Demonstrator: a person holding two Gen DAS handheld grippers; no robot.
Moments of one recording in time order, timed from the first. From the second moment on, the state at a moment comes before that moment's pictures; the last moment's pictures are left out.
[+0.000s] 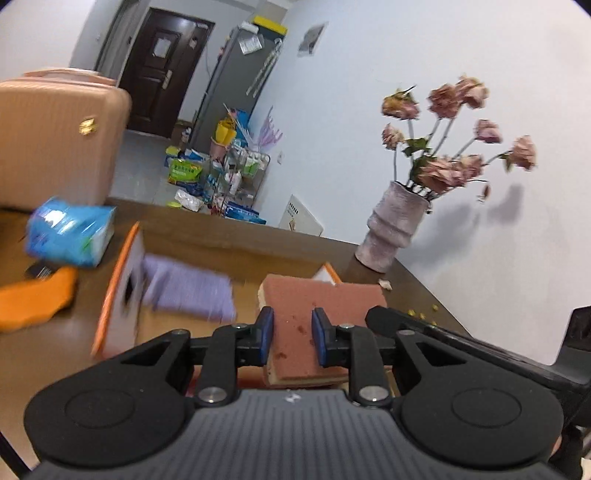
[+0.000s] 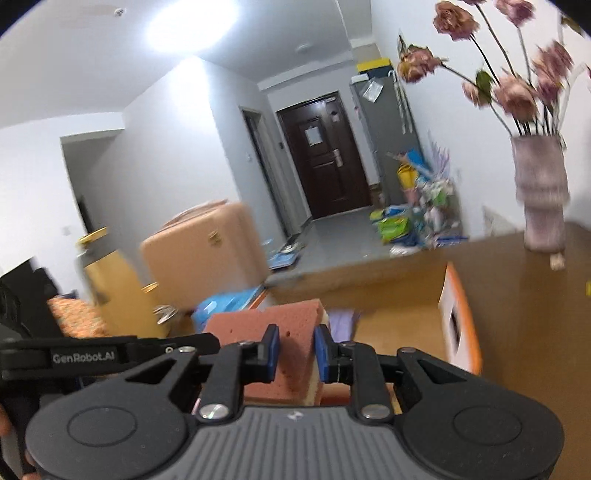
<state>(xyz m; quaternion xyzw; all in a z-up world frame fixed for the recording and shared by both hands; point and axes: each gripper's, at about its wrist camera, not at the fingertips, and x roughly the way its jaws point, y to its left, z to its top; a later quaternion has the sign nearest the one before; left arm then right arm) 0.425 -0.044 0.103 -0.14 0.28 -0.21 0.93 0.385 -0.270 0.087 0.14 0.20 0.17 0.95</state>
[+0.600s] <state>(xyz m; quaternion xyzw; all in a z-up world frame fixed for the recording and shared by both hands) 0.652 -0.133 -0.011 -0.13 0.45 -0.17 0.87 0.631 -0.291 0.010 0.01 0.37 0.07 0.93</state>
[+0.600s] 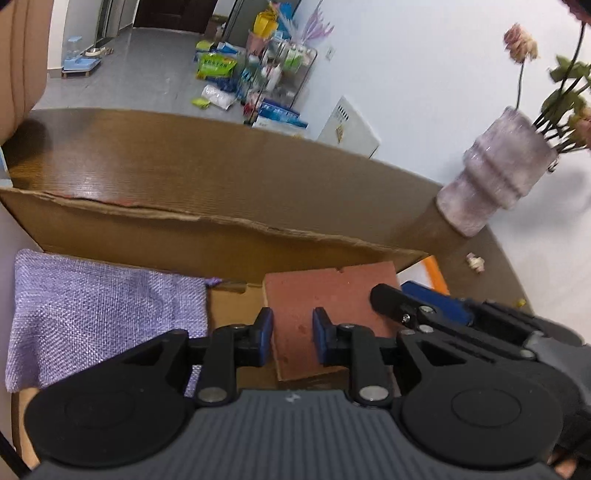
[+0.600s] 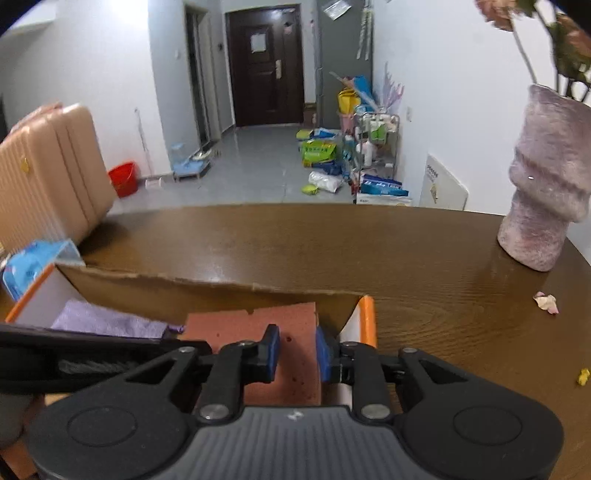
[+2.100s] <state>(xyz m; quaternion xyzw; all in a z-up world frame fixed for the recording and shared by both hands) 0.077 0.004 0.036 0.00 0.16 -0.04 0.99 0.102 -0.262 0.025 0.02 0.14 0.12 0.98</state>
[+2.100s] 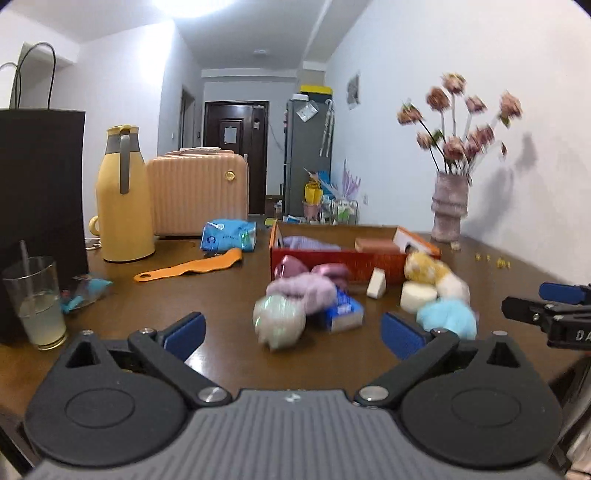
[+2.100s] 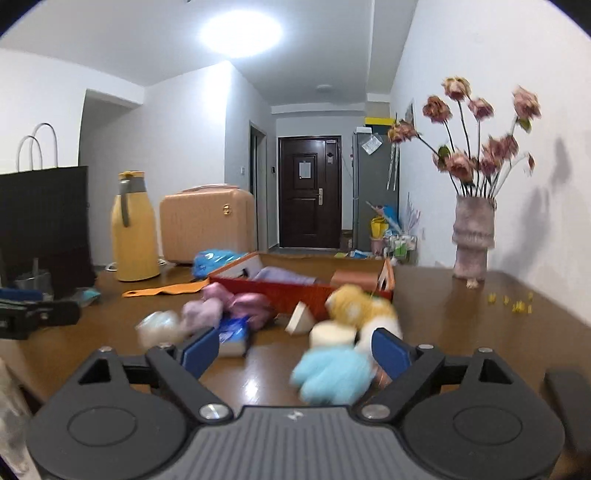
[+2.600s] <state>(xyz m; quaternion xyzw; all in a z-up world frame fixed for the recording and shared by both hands) 0.072 -0.004 0.028 0.01 0.17 -0.05 0.98 0.072 -0.265 0.004 0.05 0.15 0.12 0.98</state>
